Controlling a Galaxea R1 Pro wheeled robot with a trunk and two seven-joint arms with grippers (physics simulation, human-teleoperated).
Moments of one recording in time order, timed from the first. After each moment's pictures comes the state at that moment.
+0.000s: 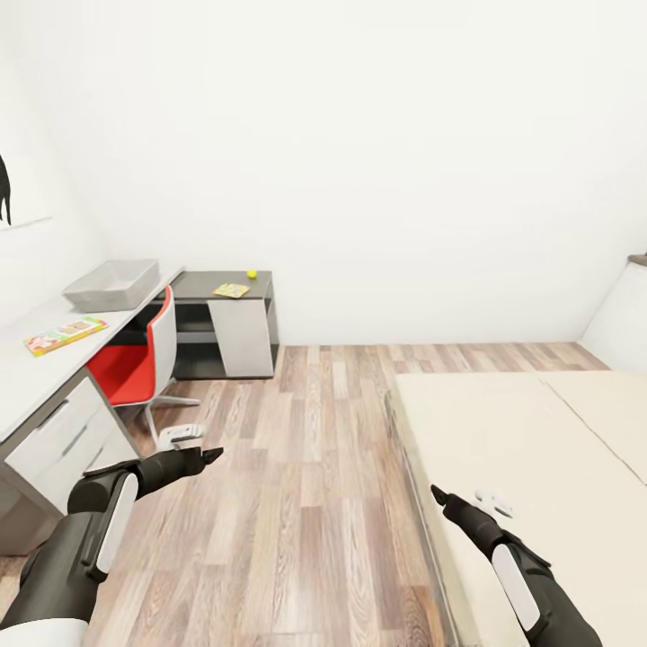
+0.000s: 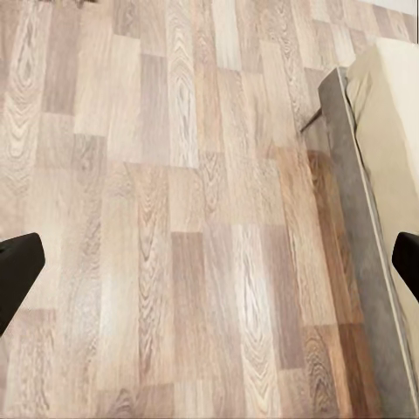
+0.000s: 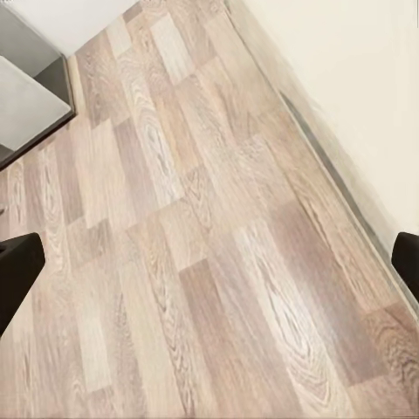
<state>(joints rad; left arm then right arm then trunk) -0.45 0.10 0.19 -1.34 0.10 0.82 -0.35 -0.39 -0.07 -0.20 -0.86 -0.45 0.24 0.16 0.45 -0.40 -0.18</state>
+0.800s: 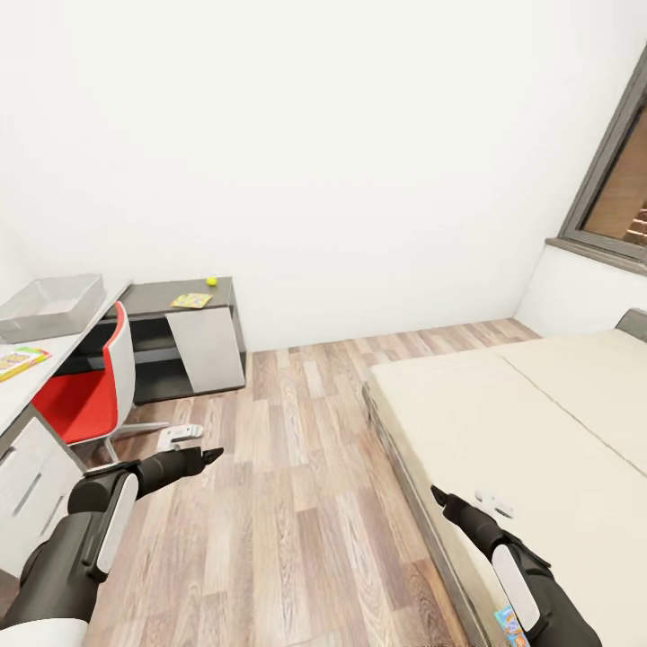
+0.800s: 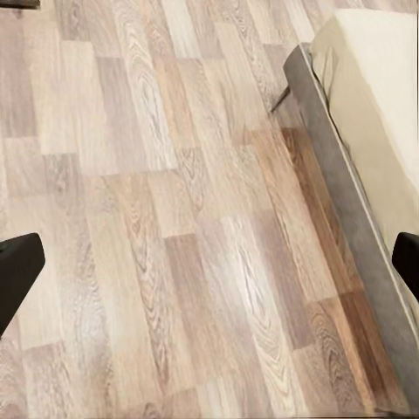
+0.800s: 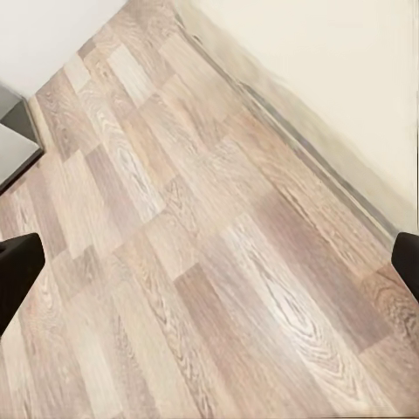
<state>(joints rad) -0.45 0.10 0.19 -1.34 0.10 0.82 -0.35 -0.39 -0.07 -0.20 -0.86 -0.45 0.24 0.16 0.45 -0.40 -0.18</state>
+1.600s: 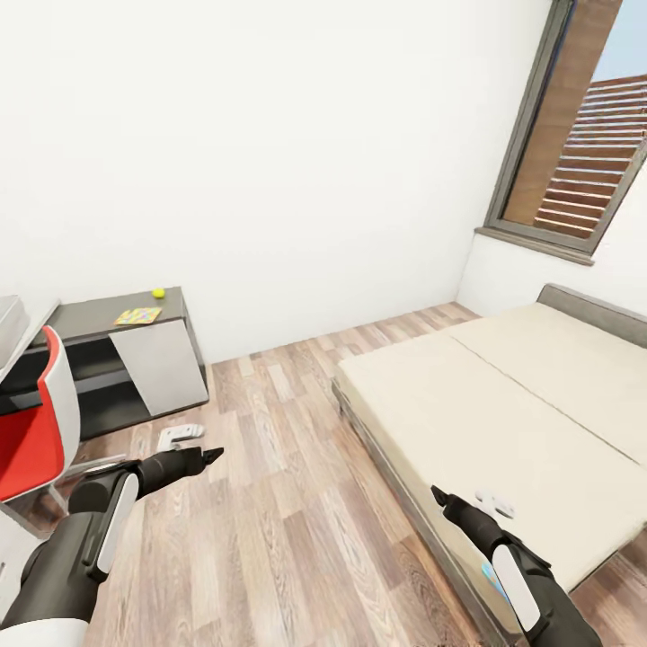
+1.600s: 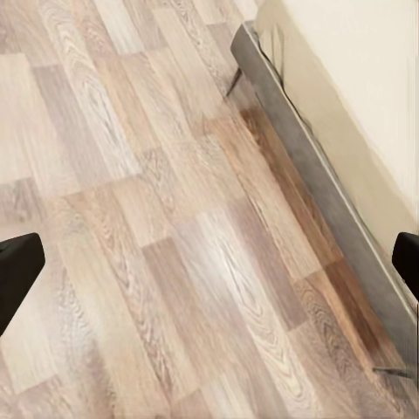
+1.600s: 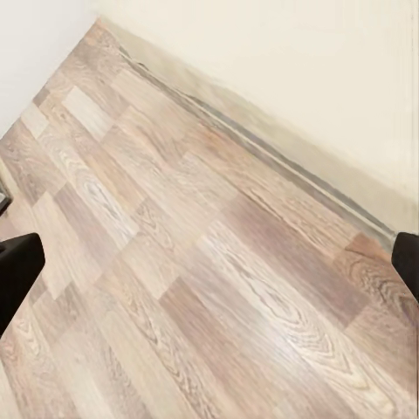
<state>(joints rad) -0.45 0.10 0.19 -1.34 0.10 0.82 -0.35 -0.39 -0.07 -0.21 -0.86 -0.45 0.24 0.16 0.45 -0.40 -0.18</state>
